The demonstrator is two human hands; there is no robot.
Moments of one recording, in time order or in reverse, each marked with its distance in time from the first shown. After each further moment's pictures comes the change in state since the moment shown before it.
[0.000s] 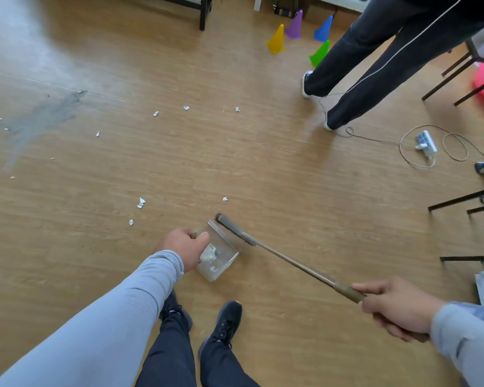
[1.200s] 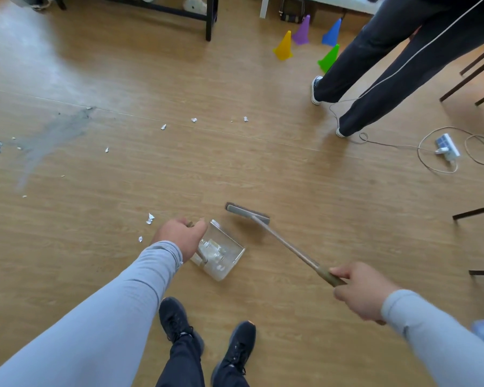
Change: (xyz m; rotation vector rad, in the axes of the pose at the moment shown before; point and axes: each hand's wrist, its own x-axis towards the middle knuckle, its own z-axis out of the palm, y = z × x) left_hand 0.070 0.030 -0.049 -0.101 0.047 -0.035; right_hand 0.062 -0.104 0.023 -0.295 0.195 -0.104
